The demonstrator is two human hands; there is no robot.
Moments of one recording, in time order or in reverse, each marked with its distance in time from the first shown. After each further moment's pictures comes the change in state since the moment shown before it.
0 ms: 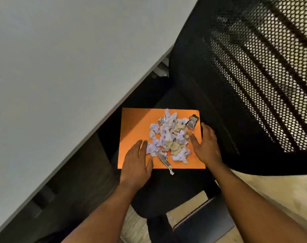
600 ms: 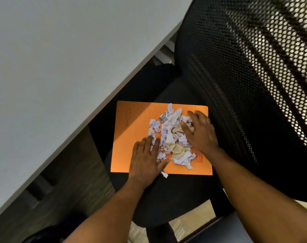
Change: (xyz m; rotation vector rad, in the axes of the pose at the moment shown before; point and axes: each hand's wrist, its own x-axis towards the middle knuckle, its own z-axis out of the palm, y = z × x) left_hand 0.045 -0.005 0.076 0.289 -0.070 0.089; right_hand 0.070 -0.003 0.044 -0.301 -0.111 -0.214
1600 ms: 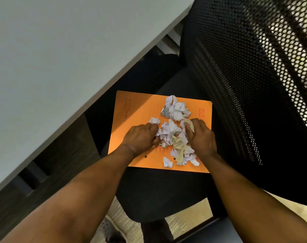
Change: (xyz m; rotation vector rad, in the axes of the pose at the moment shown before) left_hand 0.061 -0.028 -0.033 -0.097 -0.014 0.218; right_hand -0.028 -0.004 0.012 0.106 0.152 -0.067
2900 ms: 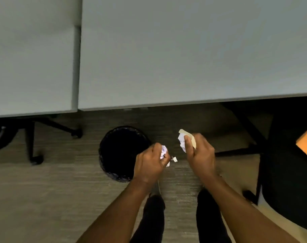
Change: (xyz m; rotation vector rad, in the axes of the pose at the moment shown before) left_hand -0.536 -0.094 0.056 -0.341 0.716 -0.994; right_hand -0.300 -0.385 0.204 0.332 -0.331 -0.560
